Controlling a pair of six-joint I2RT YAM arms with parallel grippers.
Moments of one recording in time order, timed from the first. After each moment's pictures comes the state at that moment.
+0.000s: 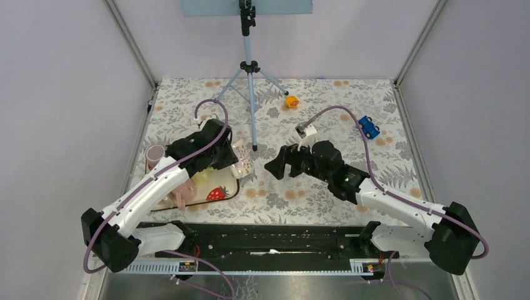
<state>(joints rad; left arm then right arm) -0.64 1.16 1.10 -0.87 -0.20 -0.91 0.82 1.12 0.71 0.09 -0.10 0.57</state>
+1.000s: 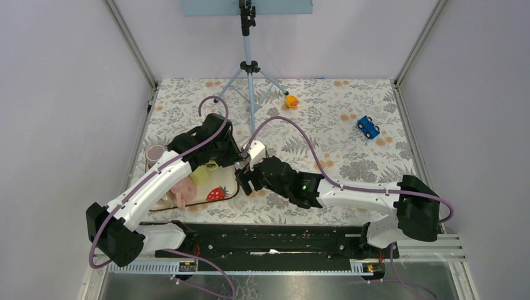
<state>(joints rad) -0.59 1.22 1.14 -0.84 -0.02 -0.94 1.20 1.46 0.96 0.10 0.27 0.18</state>
